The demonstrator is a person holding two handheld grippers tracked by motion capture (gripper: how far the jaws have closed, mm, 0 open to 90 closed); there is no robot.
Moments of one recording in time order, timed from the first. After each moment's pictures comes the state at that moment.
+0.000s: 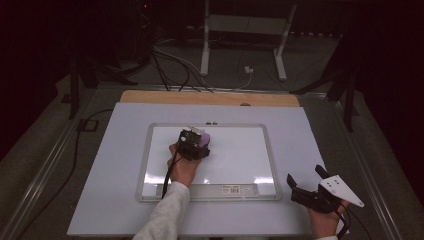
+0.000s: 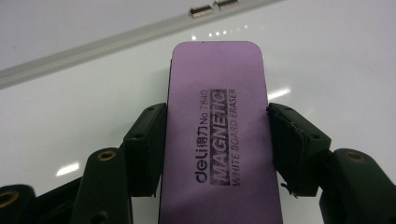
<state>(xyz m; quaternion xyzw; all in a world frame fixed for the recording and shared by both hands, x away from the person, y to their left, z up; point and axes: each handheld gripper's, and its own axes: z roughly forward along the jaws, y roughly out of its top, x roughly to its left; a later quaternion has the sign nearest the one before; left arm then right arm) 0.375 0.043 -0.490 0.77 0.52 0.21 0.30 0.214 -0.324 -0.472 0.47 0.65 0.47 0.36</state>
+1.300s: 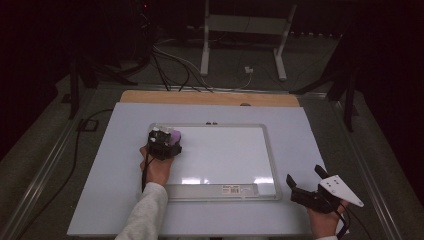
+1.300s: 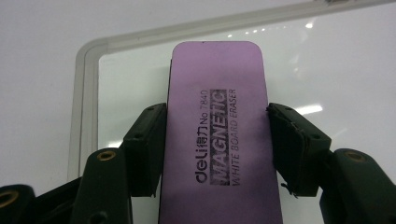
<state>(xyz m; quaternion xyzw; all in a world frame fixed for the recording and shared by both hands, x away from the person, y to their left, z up) 0.374 0.122 -0.499 0.73 0.59 0.24 0.26 0.215 -0.324 -0.473 0.47 0.65 0.47 0.36</state>
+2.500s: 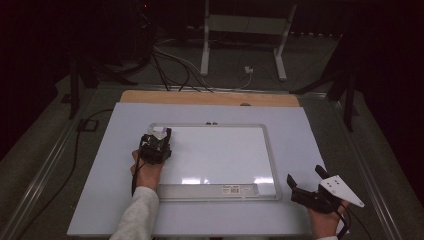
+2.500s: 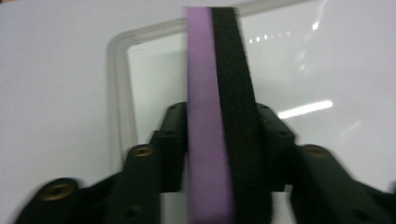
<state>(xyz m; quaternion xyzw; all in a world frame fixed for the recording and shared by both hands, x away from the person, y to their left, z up) 0.359 0.146 -0.498 0.73 0.57 0.27 0.27 0.214 -0.325 -0.472 0.47 0.65 0.47 0.36</state>
